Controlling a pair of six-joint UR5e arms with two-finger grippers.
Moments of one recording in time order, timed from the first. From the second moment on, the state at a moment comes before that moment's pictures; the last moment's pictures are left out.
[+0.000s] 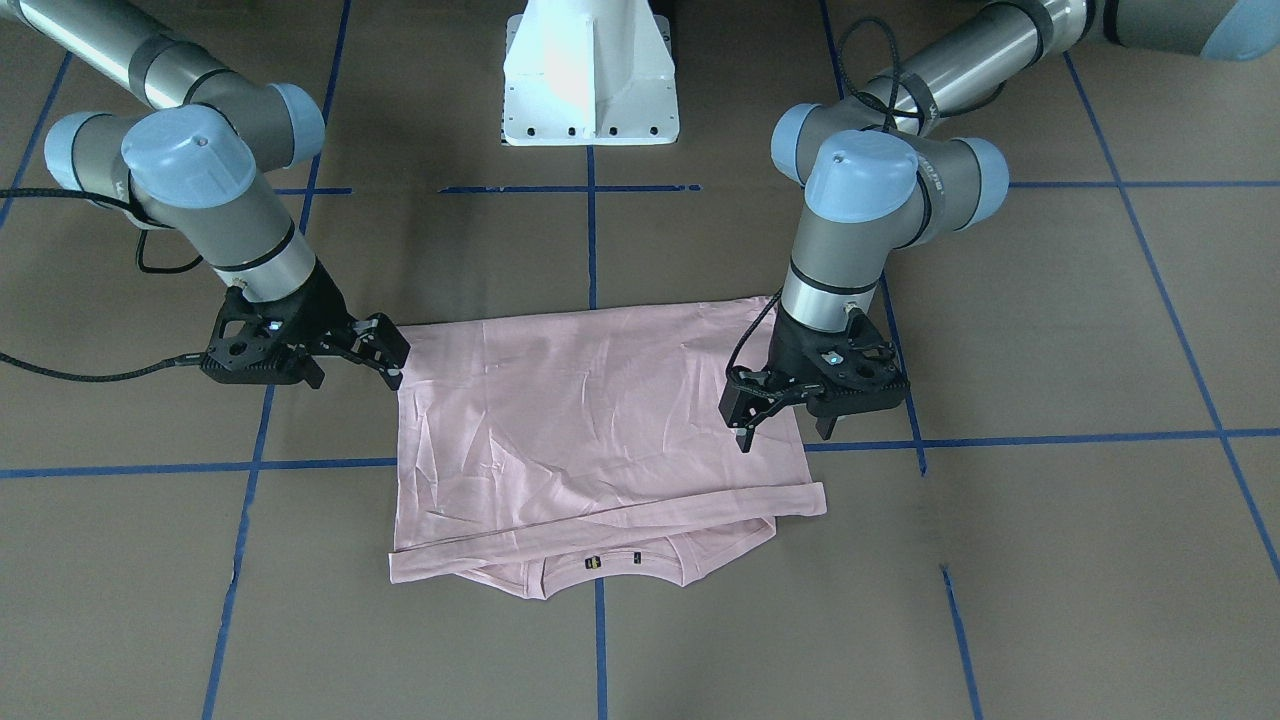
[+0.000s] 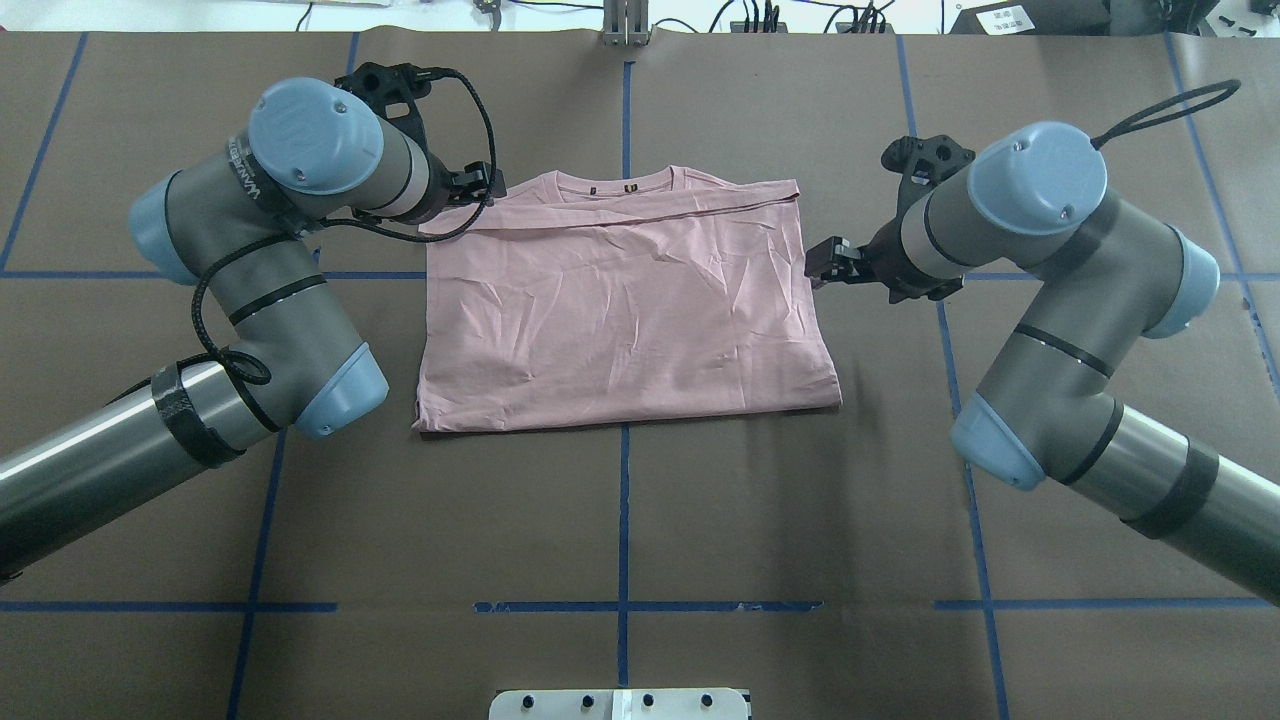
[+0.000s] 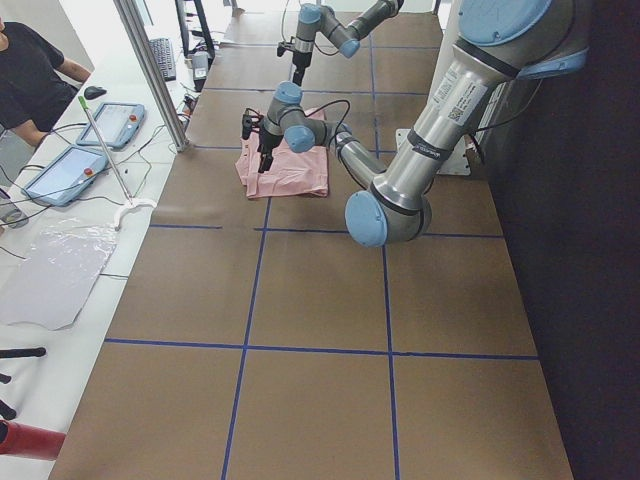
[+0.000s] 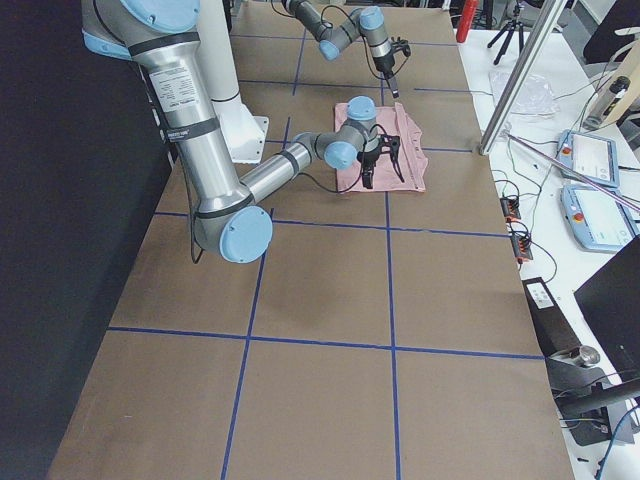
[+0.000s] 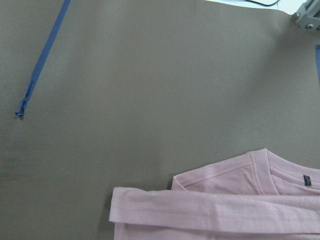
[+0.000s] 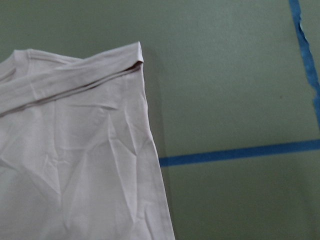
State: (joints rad) left arm -0.73 -2.21 -1.52 -1.92 -1.72 -1.29; right arm 0.72 -1.20 1.72 -1.24 1.93 1.25
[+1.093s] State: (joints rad) left arm -0.72 -2.20 -1.54 -1.92 -1.72 -1.31; right arm 0.59 -1.21 1.68 -1.26 1.88 1.25
